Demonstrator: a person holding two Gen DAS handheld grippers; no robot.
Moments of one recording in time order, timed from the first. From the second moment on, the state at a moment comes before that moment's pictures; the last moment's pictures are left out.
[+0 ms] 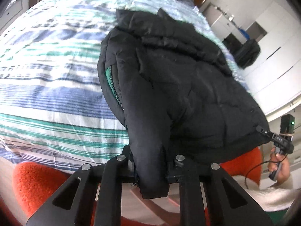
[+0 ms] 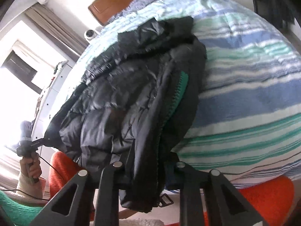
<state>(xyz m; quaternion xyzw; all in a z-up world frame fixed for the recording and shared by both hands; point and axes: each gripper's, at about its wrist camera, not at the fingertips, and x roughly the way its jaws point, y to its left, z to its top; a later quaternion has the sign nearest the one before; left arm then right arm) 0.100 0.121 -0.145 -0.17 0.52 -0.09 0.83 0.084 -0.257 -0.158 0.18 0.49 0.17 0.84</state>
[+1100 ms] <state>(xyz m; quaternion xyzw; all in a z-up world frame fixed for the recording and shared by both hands) 0.013 0.176 -0.001 -0.25 0.42 -0.13 0.86 0.088 -0.306 -0.015 0.25 0.40 0.33 0.82</state>
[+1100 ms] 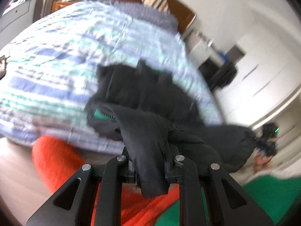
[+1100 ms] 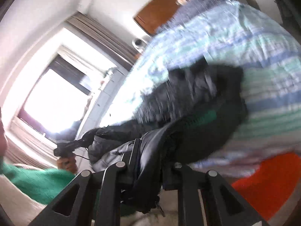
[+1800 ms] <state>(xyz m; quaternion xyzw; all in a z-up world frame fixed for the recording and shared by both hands) 0.268 0.180 -0.119 -0.30 0.49 -0.14 0.80 0.339 -0.342 -0.190 0.51 0.42 0.21 0.72</state>
